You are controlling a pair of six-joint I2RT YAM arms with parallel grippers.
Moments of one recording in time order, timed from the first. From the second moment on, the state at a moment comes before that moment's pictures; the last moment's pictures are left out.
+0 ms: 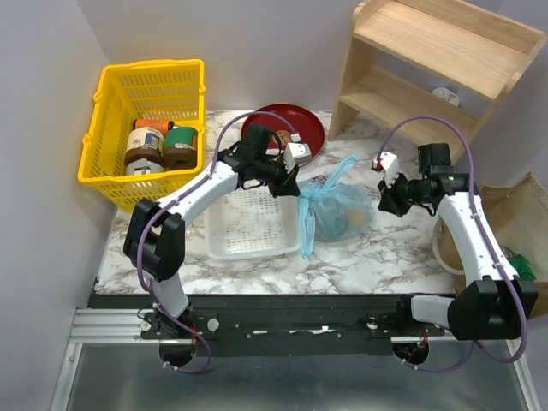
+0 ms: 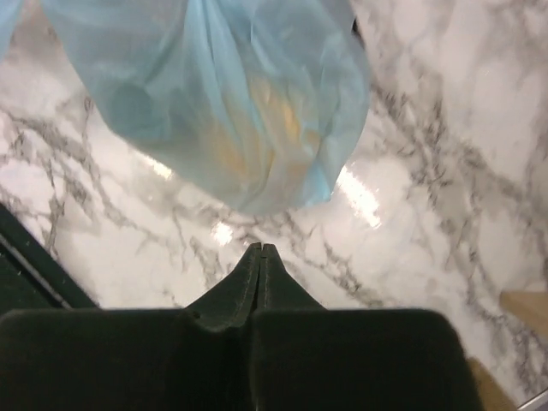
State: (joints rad) left arm -0.55 1.75 1.43 -0.46 0.78 0.40; right arm 0.02 1.26 1.14 -0.91 -0.54 -0.76
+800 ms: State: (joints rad) left arm -0.57 1.75 1.38 -0.45 0.81 0.33; right arm 0.25 1.62 1.30 -0.70 -0.68 -0.70
